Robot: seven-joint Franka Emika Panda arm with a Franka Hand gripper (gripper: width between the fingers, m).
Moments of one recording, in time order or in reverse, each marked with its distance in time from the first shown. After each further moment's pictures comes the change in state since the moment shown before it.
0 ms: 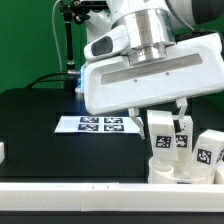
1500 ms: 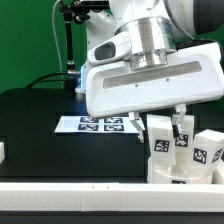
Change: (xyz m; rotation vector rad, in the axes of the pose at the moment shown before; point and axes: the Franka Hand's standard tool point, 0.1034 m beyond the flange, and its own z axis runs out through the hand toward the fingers) arm -0.011 0.003 0.005 -0.028 0.037 -0.014
